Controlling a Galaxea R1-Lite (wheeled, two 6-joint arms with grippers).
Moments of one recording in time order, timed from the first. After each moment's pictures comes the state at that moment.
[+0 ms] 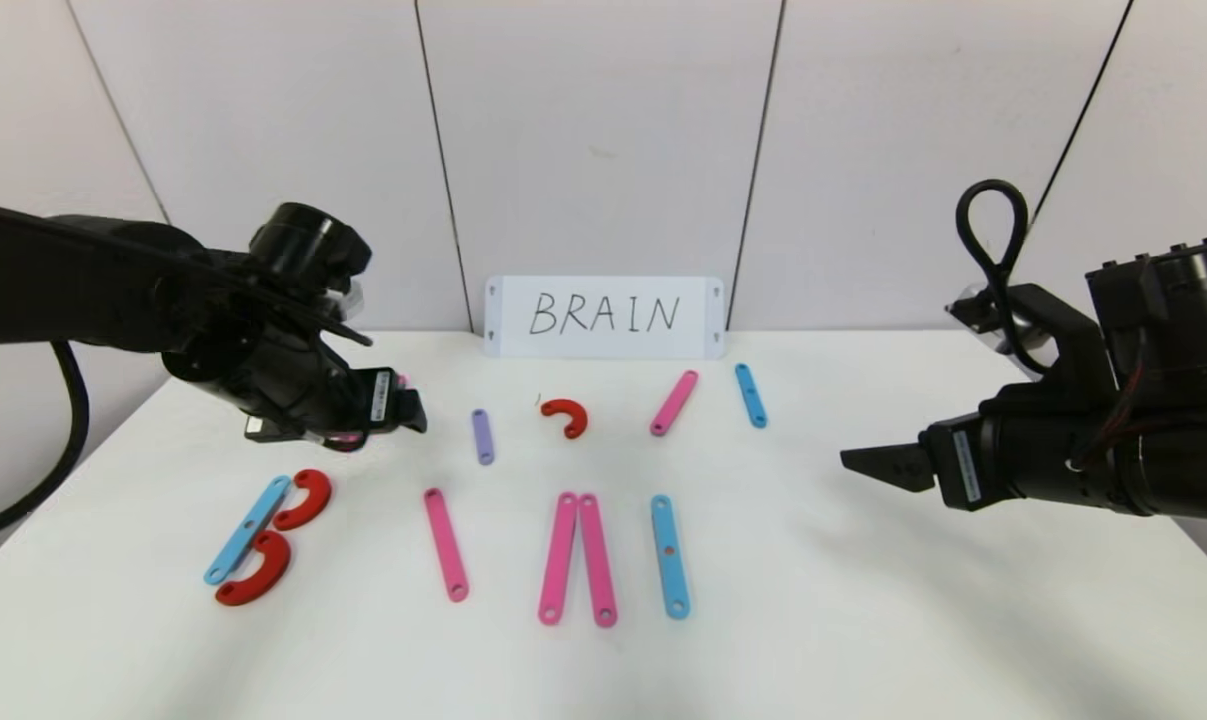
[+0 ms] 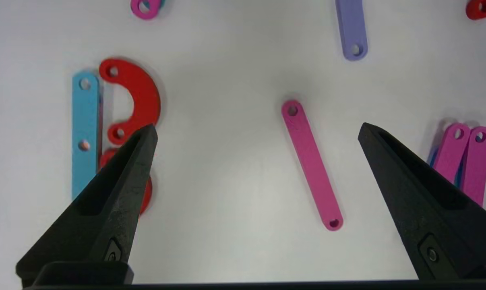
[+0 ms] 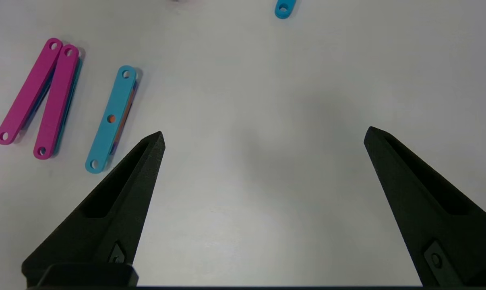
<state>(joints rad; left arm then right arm) -0.31 1.79 -1.35 0.49 0.18 -0.37 0.34 1.50 -0.87 0.02 0.04 0.04</state>
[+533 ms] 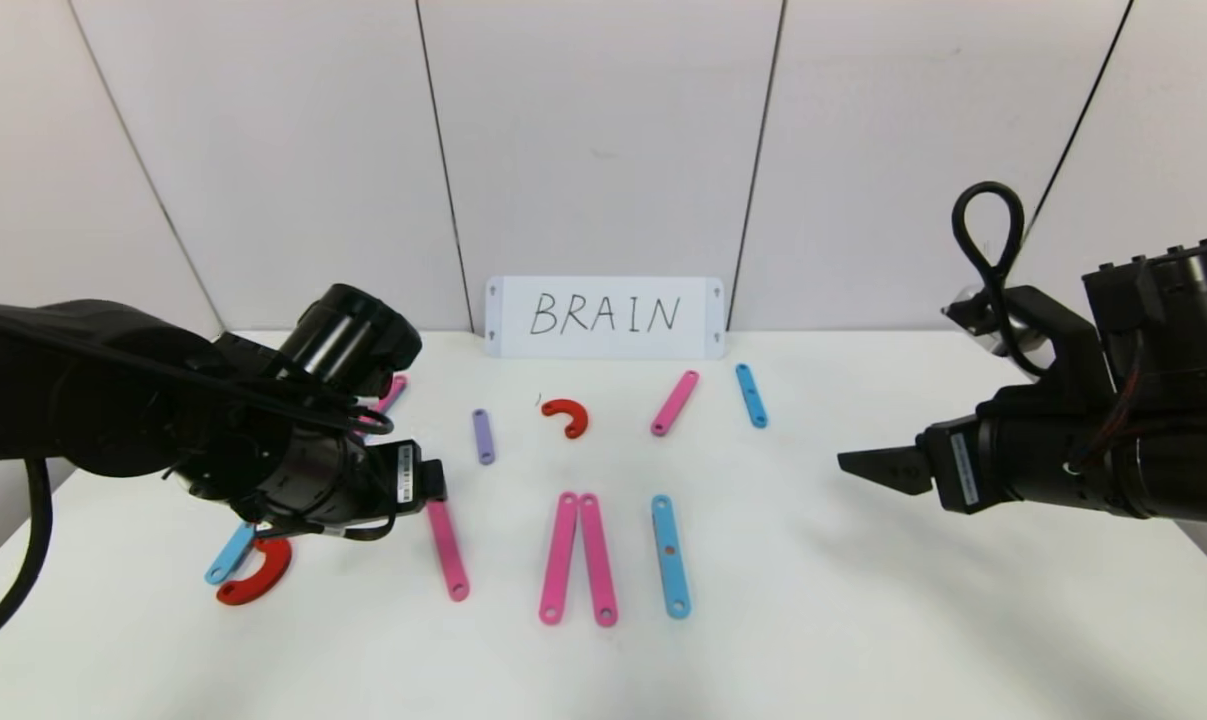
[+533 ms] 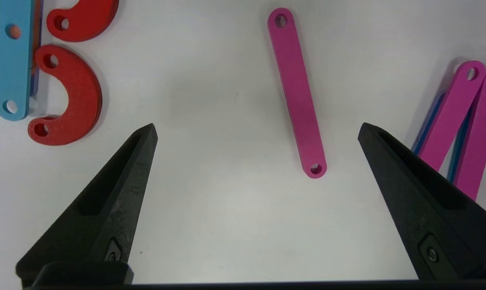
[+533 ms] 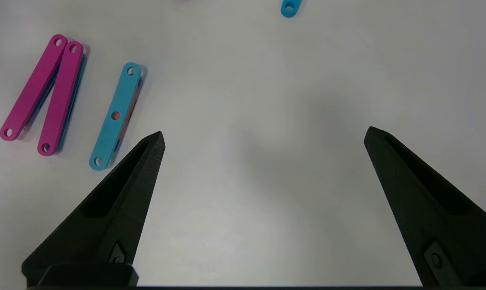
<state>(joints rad) -0.48 1.72 -1.12 0.42 0.28 -0.62 0.35 1.50 -0.87 0.02 0.04 0.04</state>
